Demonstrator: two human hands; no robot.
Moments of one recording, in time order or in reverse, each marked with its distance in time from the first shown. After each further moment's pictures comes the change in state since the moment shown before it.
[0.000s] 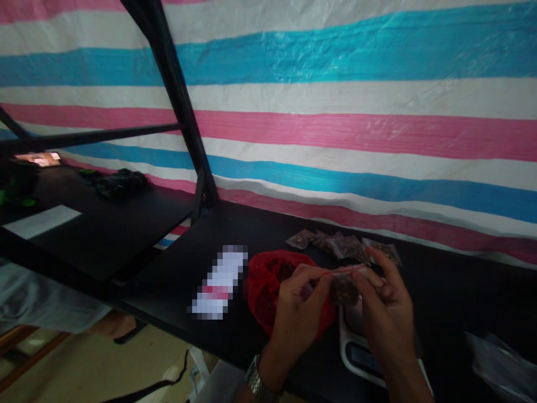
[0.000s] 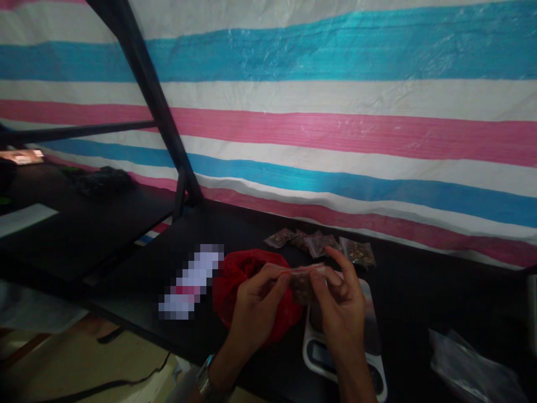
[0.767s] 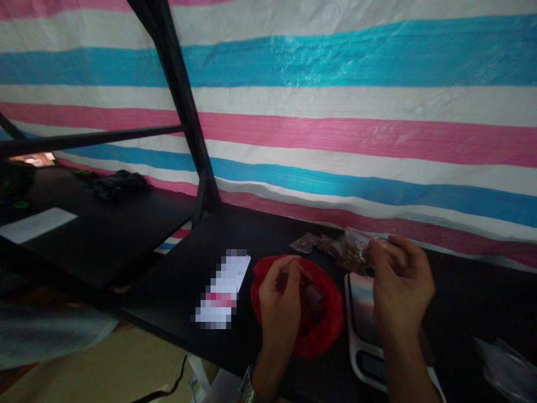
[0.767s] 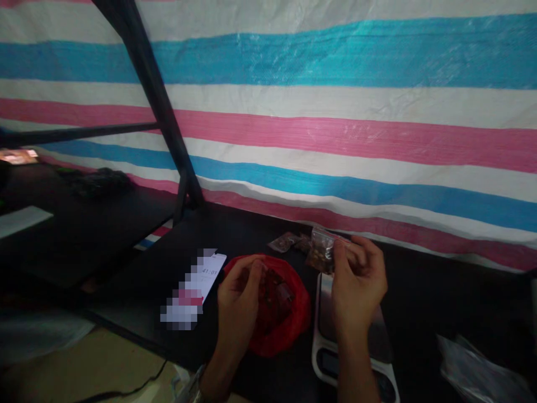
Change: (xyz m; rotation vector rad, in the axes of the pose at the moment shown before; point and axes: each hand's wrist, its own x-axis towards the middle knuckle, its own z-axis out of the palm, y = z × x) left_hand 0.013 0.001 -0.025 -0.065 0.406 -0.045; right_hand 0.046 -0.003 0.027 -0.118 0.429 -0.268
